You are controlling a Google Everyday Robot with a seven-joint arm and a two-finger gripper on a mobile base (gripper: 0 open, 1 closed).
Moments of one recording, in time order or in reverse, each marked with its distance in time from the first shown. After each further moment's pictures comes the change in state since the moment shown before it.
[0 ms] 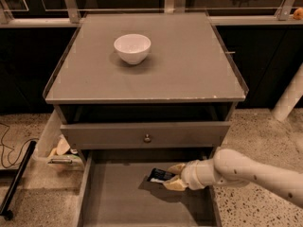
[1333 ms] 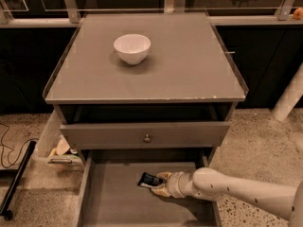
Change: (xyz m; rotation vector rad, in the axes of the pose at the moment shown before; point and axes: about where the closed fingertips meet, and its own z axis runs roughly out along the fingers) arm 0.048 -0.022 0.118 0.083 -0.043 -0.072
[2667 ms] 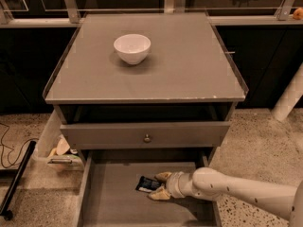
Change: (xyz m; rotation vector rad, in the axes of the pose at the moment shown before) arm 0.000 0.000 0.001 -0.001 0.000 0.001
